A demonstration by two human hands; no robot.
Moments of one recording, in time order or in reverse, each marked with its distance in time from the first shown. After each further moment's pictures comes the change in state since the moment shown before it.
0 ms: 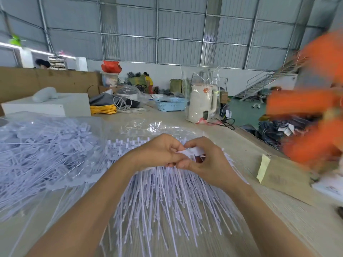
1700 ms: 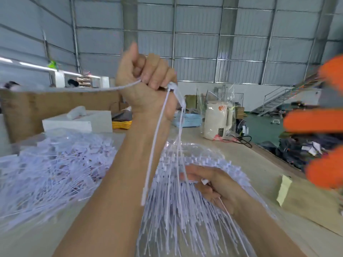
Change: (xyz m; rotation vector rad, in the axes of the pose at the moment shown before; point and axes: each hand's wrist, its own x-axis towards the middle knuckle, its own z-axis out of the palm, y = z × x) left_hand -0.036 0.128 -0.063 -1.571 0.466 0.858; right_hand 0.005 -0.021 0.014 0.866 -0.337 0.664
